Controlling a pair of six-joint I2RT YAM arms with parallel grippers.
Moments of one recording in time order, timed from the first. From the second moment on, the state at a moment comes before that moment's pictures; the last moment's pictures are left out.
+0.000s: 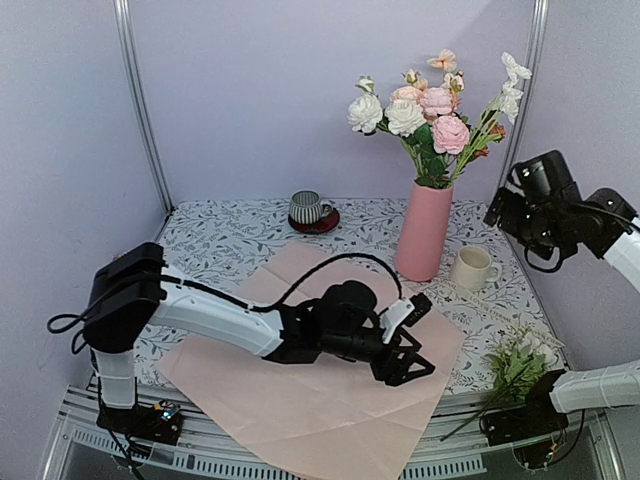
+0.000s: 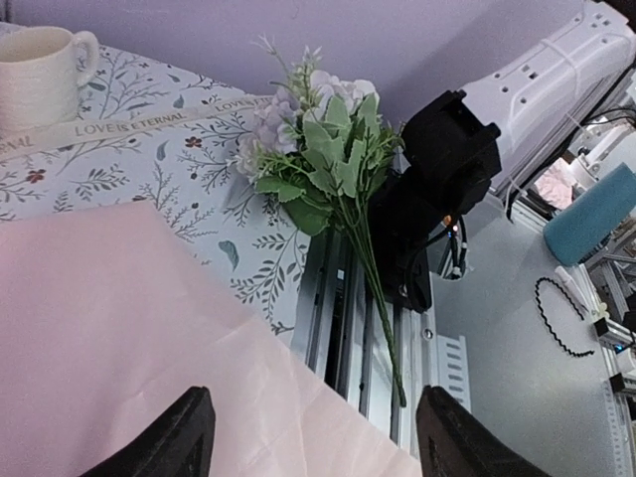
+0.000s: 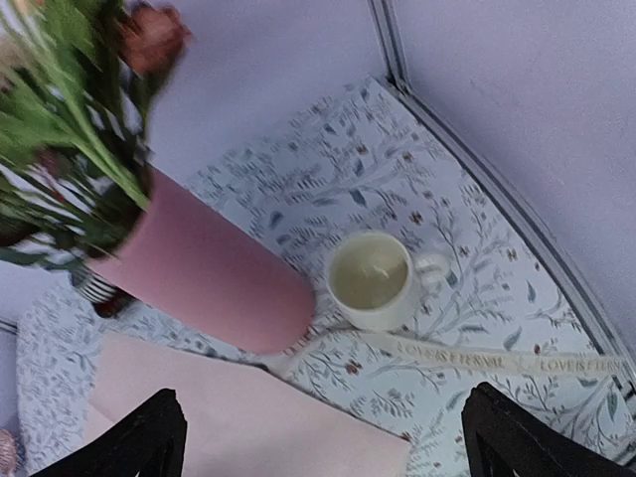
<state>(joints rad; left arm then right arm) -1.27 1.96 1.18 0.41 0.31 -0.32 0.58 1.08 1.23 -0.99 0.57 0.91</state>
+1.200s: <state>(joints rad) -1.36 2.75 2.32 -0.23 0.69 -0.25 0.57 1.10 1.51 -0.83 0.61 0.61</state>
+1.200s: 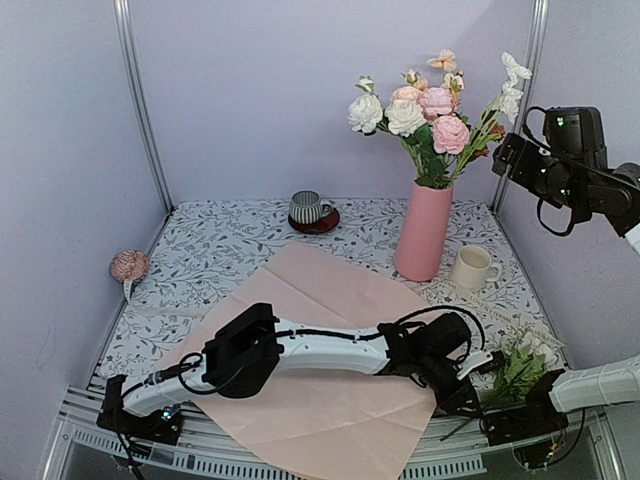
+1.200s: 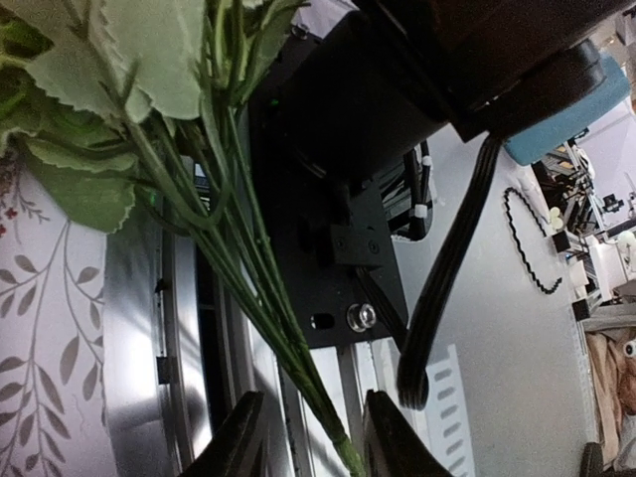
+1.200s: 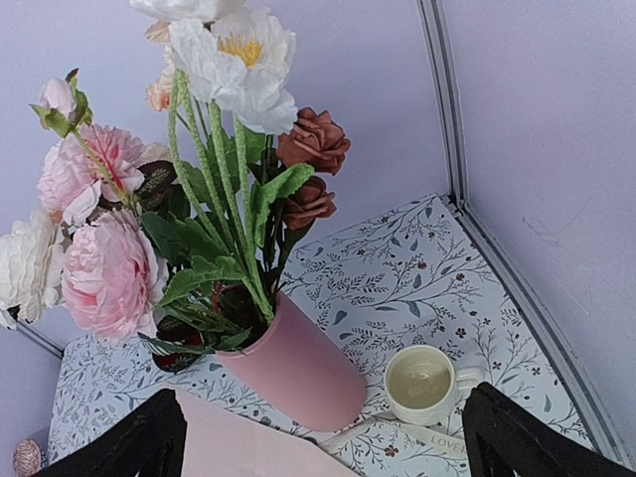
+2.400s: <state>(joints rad) -1.37 2.62 2.09 -0.17 0.69 -0.27 0.57 1.10 1.51 -0.82 0.62 0.61</state>
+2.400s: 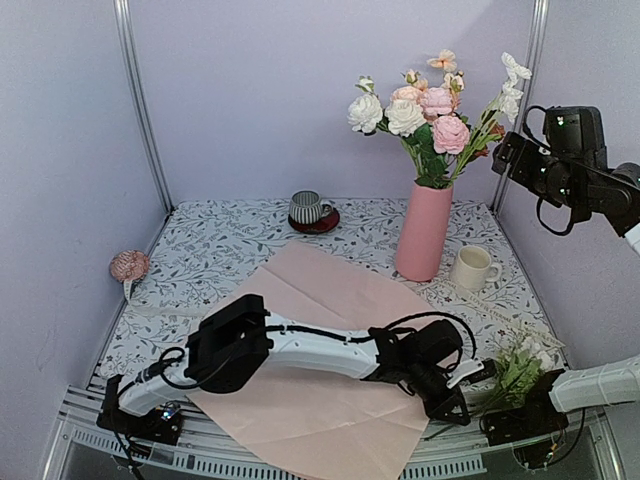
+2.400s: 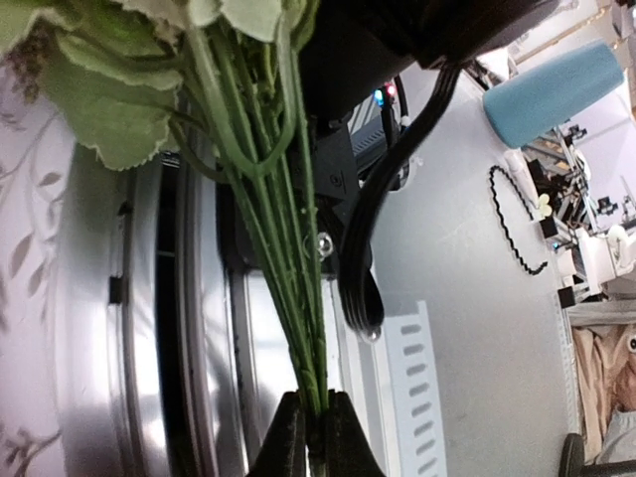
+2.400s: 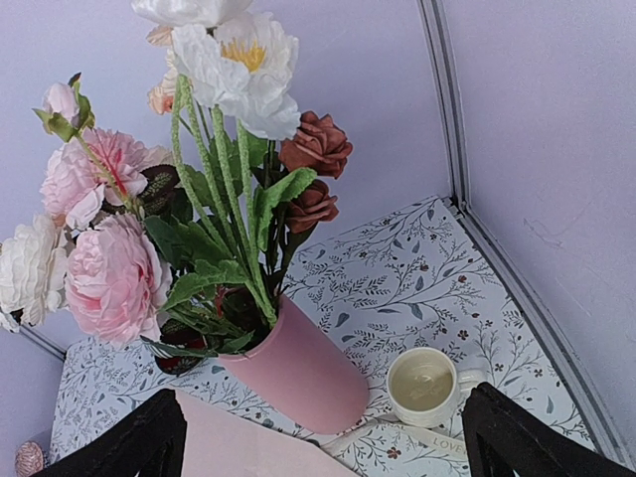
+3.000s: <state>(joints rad) -1.25 2.25 1.61 0.24 0.58 -0.42 0.57 1.09 1.50 -0.80 0.55 0.58</state>
